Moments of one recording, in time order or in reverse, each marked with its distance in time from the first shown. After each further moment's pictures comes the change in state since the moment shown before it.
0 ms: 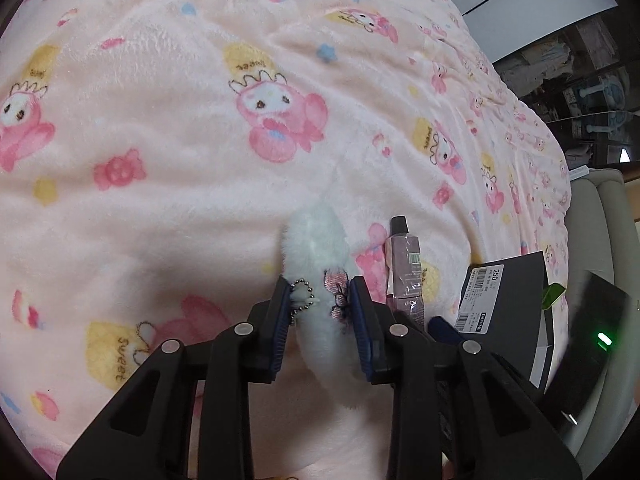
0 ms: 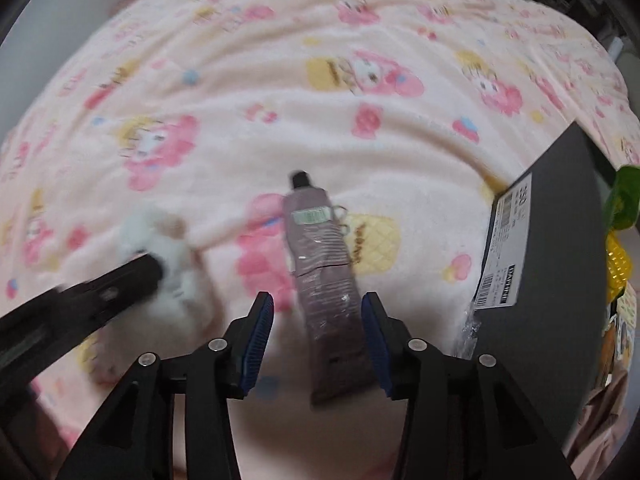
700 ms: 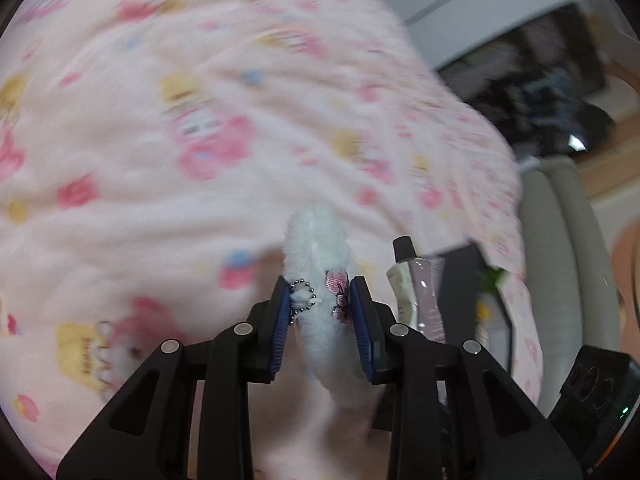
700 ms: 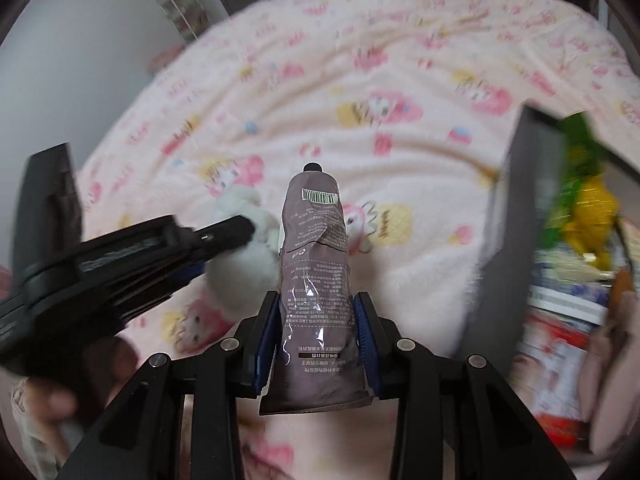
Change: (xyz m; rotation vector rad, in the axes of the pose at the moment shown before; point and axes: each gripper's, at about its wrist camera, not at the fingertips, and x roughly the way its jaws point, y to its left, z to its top) left arm -0.040 -0.024 -0.013 0.123 -0.071 -0.228; right arm -0.099 -0.027 -0.055 0.066 -0.209 0.248
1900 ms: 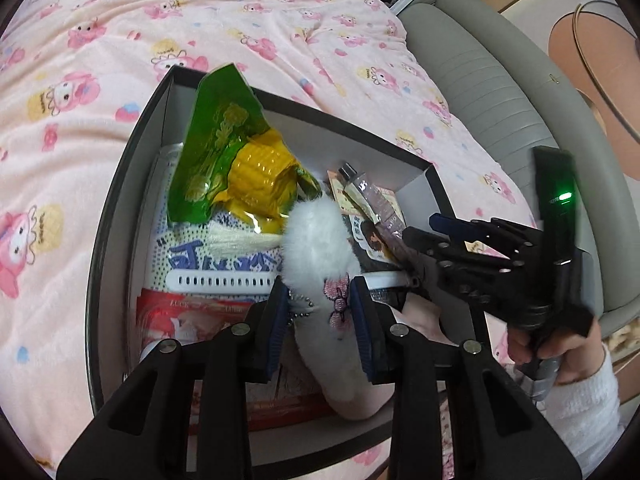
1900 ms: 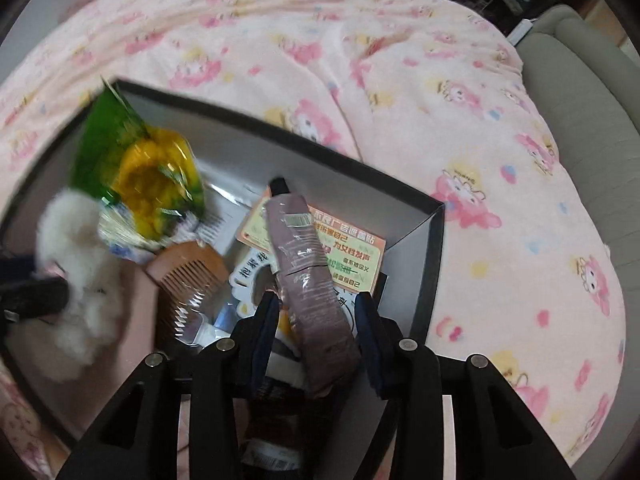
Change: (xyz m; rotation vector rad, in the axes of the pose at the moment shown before) left arm 0.109 -0.214 -0.117 0.483 0.302 -0.121; right arm -0.083 -0.264 0.005 -0.080 0.109 -0.461
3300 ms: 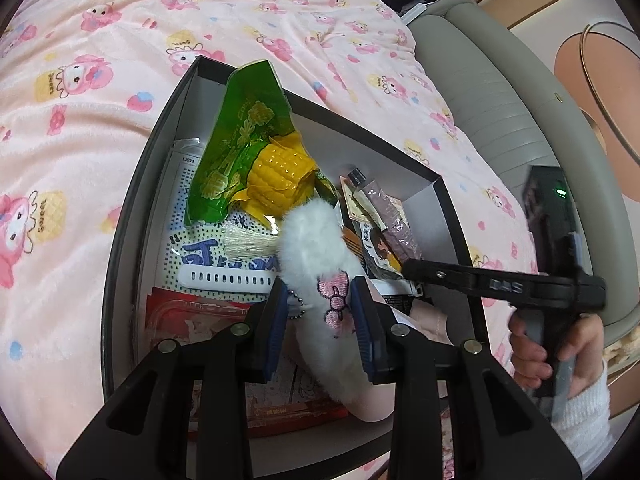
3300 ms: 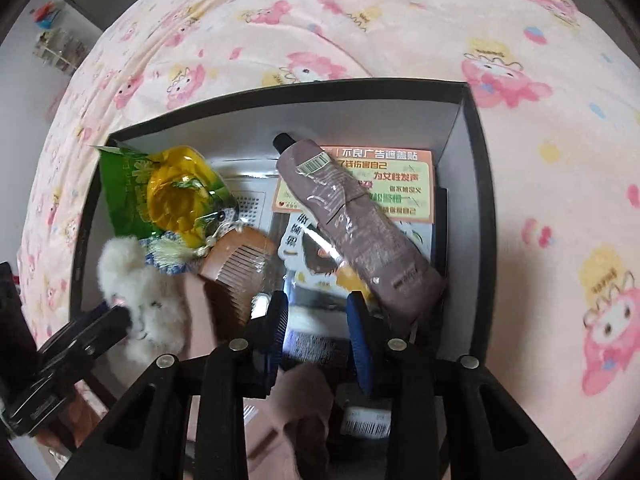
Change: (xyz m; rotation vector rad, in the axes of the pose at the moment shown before) left arm 0.003 0.015 0.005 -0.062 -0.020 -0.015; right arm 0.002 -0.052 -0.020 0.366 0.185 0.337
